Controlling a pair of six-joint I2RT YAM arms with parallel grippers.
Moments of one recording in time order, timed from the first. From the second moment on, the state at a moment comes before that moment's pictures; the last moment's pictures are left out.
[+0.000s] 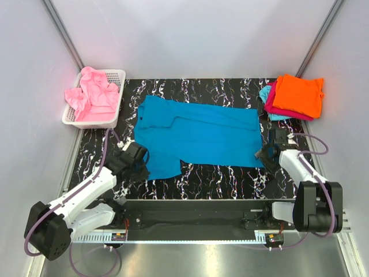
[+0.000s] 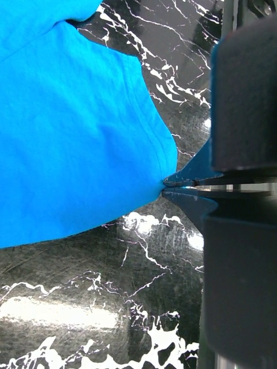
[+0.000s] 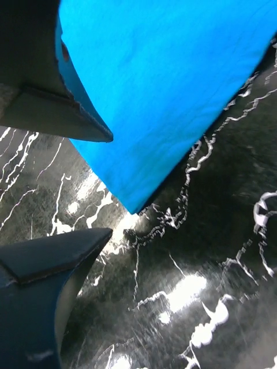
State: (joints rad) left arm -0.56 0.97 0.60 -0.76 -0.13 -0.93; right arm -0.02 1.27 0.65 -0.57 0.17 0.89
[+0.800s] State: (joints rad) left arm -0.56 0.98 0.60 -0.74 -0.13 -0.92; right arm -0.15 1.32 0.61 -0.43 0.03 0.83
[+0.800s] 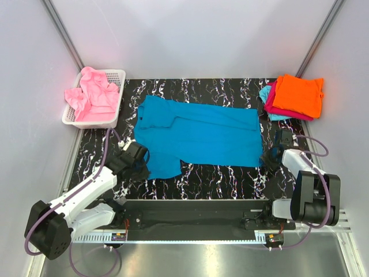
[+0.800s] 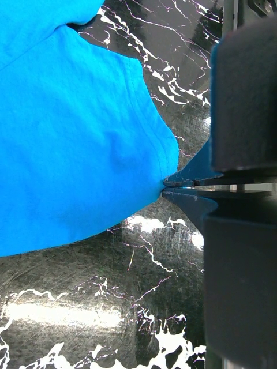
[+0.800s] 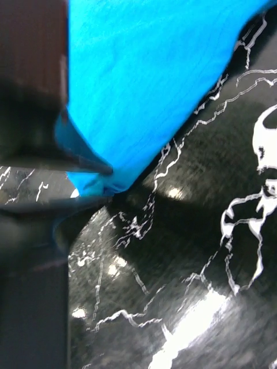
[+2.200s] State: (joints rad) left arm -0.57 0.61 0.64 -0.98 -0.18 -0.98; right arm -0.15 0.94 0.57 -0.69 0.01 0.84
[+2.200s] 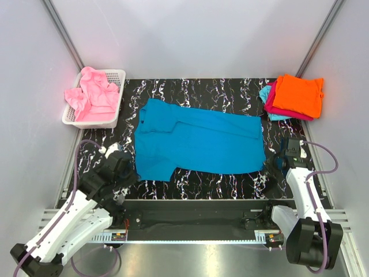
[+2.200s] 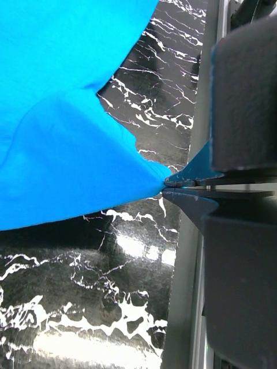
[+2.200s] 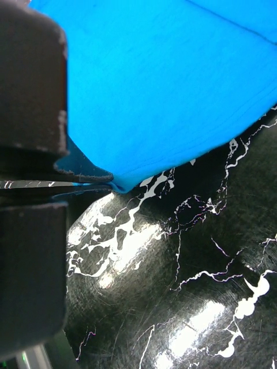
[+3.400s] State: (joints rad) left arm -0.56 0.88 0.95 -1.02 -0.42 -0.96; right arm -0.15 1.07 0.79 -0.72 0.01 0.81
